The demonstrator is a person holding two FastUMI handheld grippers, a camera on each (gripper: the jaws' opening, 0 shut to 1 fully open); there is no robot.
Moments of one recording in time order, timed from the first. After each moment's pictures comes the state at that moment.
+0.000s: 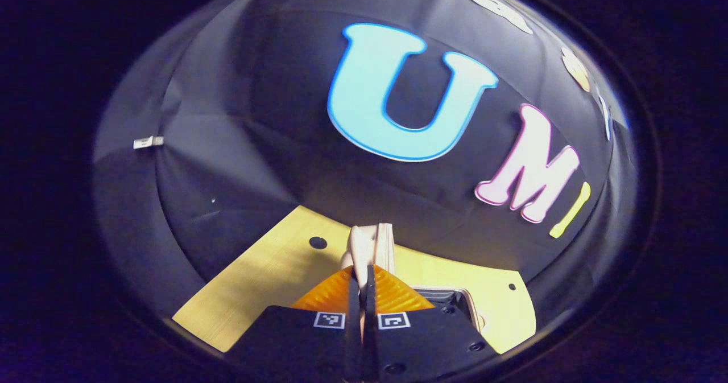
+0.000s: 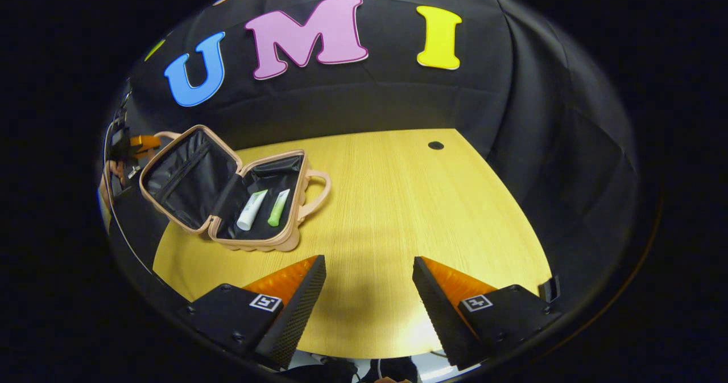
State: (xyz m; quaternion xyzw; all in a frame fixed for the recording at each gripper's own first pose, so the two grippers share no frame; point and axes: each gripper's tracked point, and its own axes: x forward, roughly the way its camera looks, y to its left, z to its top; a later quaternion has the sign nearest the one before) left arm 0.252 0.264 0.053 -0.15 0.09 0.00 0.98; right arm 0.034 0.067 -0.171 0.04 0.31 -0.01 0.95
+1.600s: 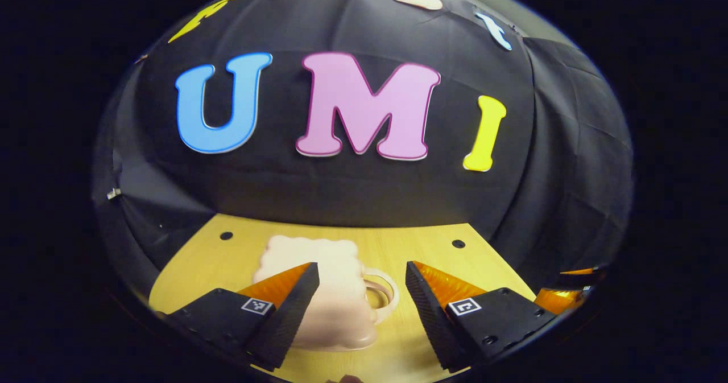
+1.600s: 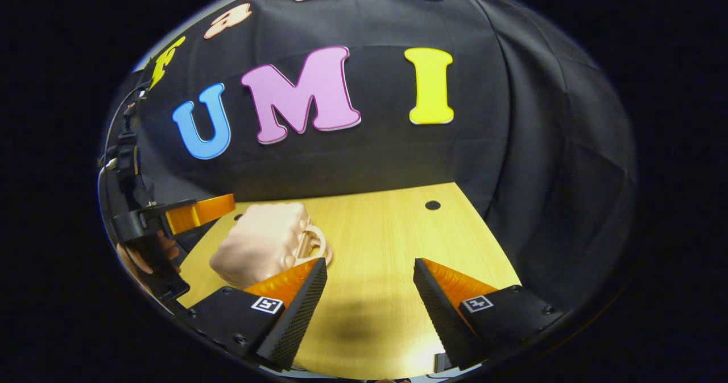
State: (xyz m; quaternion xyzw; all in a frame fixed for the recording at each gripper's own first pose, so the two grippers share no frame) left arm 0.141 0.002 0.081 -0.01 0.05 -0.06 1.00; right arm 0.059 0.030 -0.052 0.07 0.18 0.01 0.98
